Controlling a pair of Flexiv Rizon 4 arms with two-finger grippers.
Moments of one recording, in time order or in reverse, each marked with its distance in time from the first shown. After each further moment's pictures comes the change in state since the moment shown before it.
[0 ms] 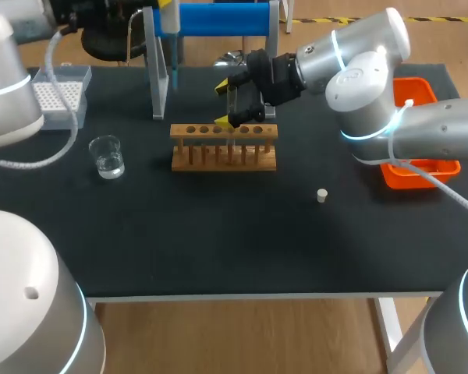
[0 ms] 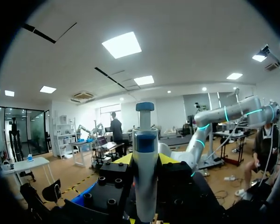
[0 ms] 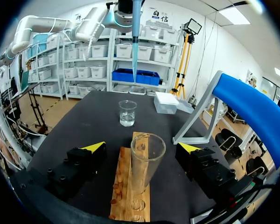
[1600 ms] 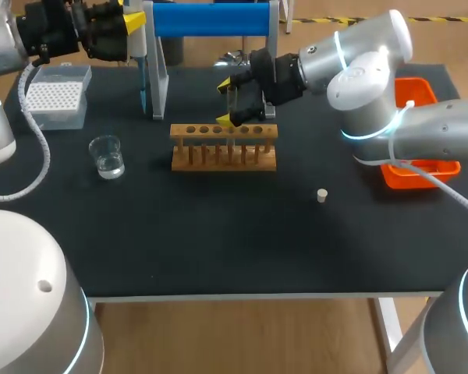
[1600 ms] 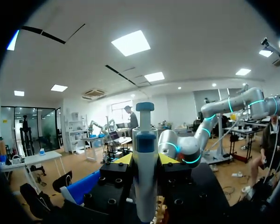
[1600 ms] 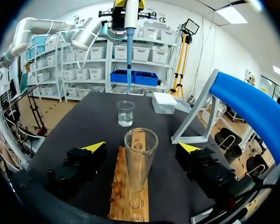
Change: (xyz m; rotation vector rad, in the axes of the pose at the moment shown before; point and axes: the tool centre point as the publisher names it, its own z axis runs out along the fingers) left arm -0.005 0.046 -0.076 -0.036 -0.128 0.010; right arm -0.003 -0.002 -0.002 -0.012 -0.009 0.019
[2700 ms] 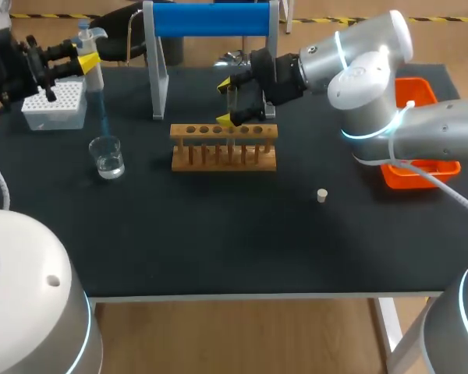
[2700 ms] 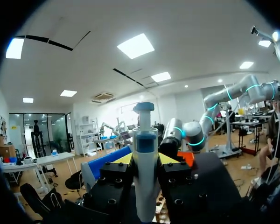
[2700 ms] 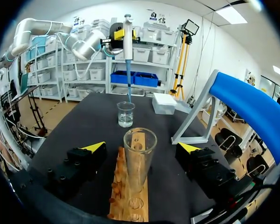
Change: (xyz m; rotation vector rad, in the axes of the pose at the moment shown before) left arm -0.009 0.056 -0.087 0.013 -0.090 0.058; right arm -0.001 0.000 -0.001 -0.008 0.002 -0.001
